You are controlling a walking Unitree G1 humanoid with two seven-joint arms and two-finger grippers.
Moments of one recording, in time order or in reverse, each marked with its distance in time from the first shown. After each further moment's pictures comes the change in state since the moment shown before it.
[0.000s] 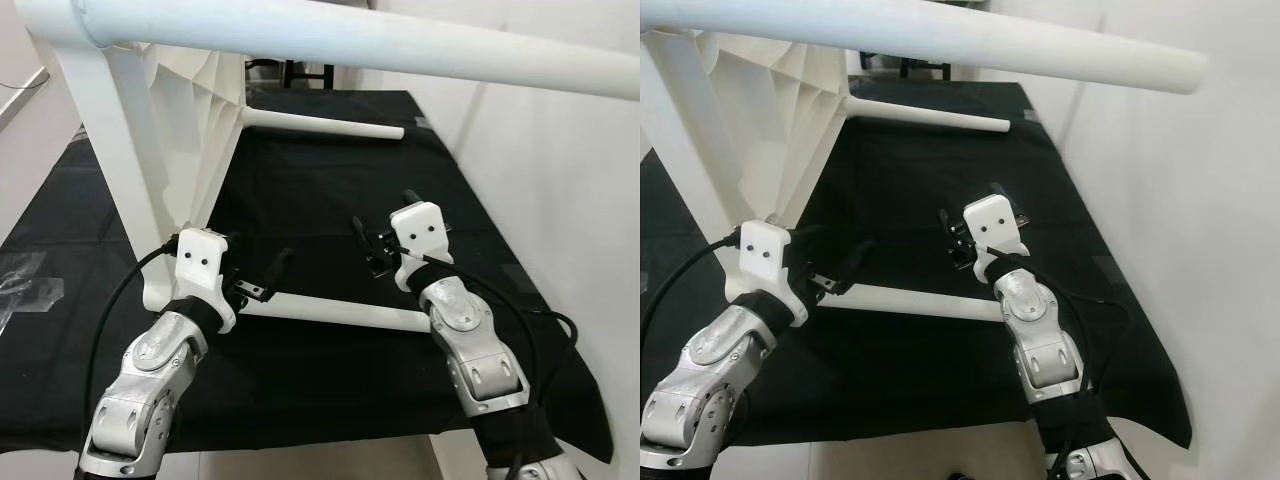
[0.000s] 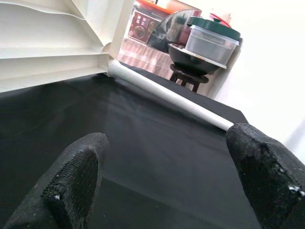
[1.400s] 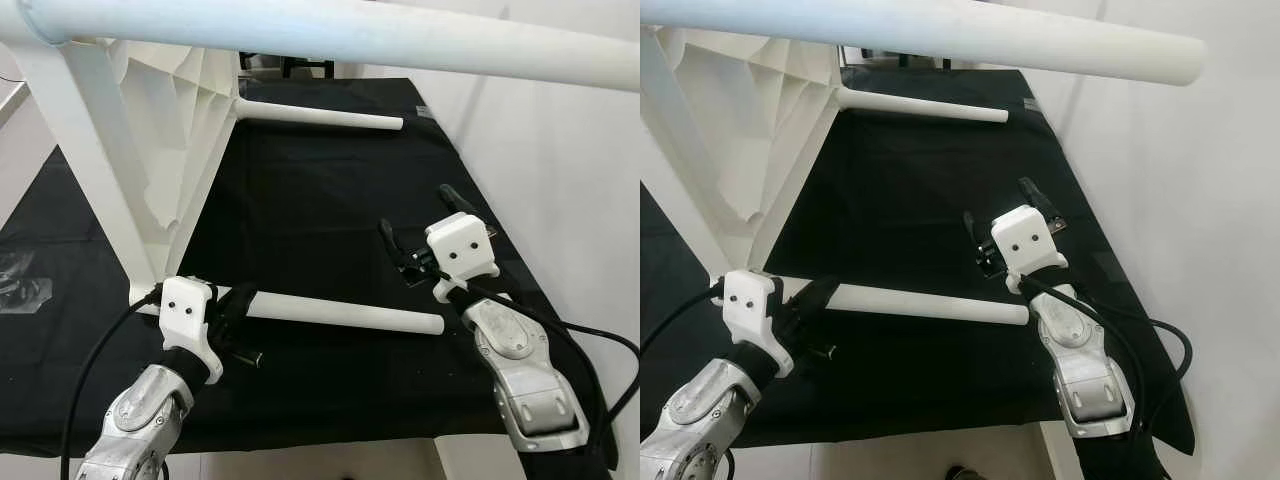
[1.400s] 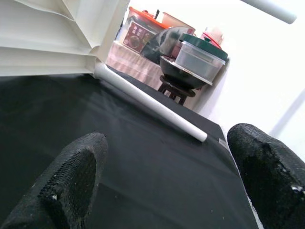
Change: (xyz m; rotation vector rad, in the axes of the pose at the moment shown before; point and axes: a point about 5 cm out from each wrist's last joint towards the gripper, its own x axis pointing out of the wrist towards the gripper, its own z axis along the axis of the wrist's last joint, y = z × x) left arm -0.043 -0.001 -0.021 -0.032 0.084 0.056; right arm -0.037 -0.020 0.015 -0.124 -0.093 -0.008
